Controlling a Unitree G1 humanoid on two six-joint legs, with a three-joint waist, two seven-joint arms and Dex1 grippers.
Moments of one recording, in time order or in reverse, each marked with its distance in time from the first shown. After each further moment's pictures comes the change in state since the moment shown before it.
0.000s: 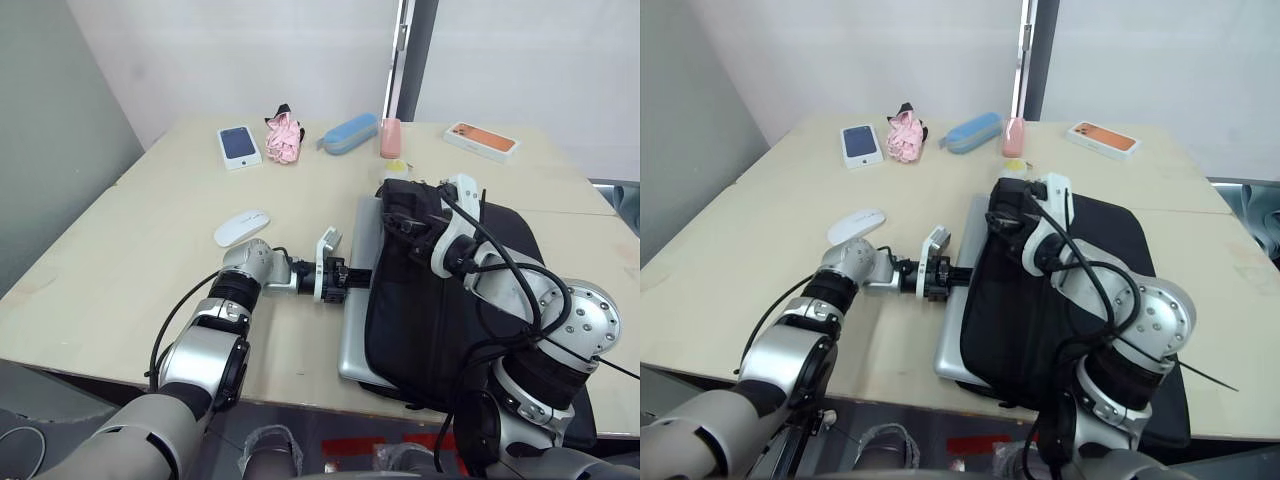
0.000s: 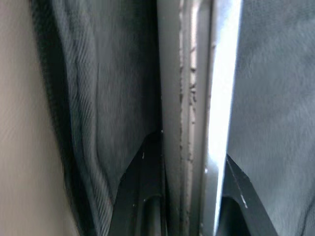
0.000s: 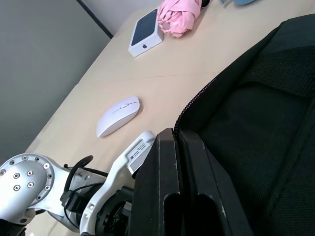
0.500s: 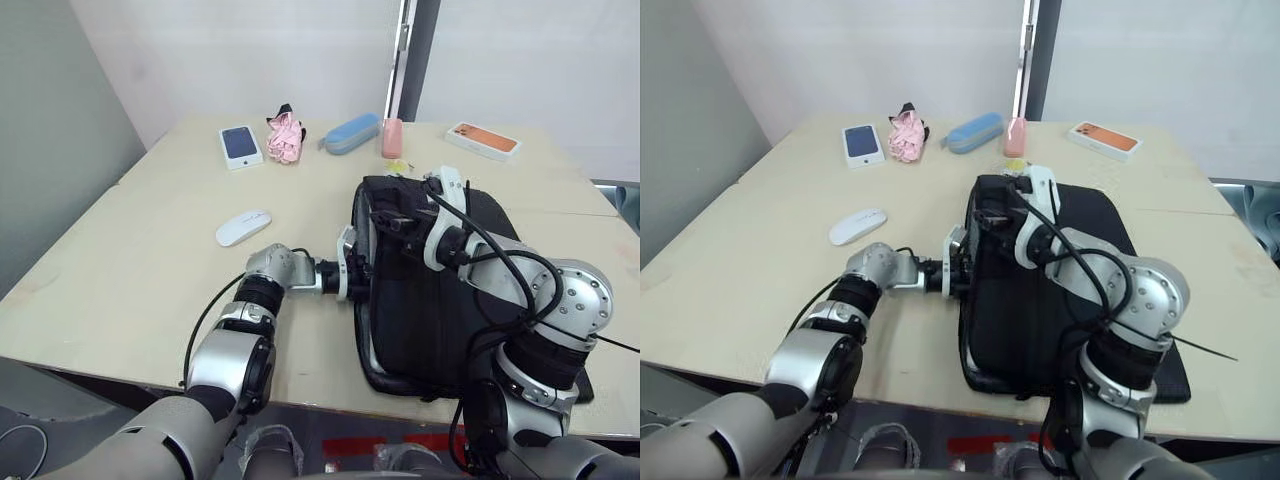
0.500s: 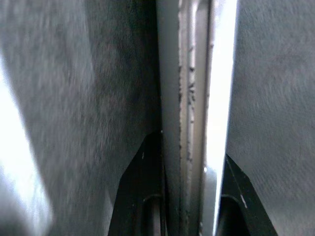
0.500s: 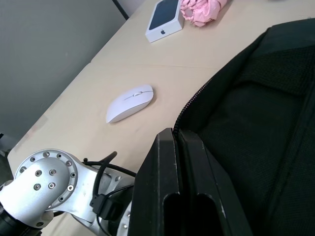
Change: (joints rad) left arm -0.011 -0.145 0.150 0.045 0.063 -0.140 0.126; right arm -0.057 -0.067 0.080 0.068 -0.005 0.000 0.059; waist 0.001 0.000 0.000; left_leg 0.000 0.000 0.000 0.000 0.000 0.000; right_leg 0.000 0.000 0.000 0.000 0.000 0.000
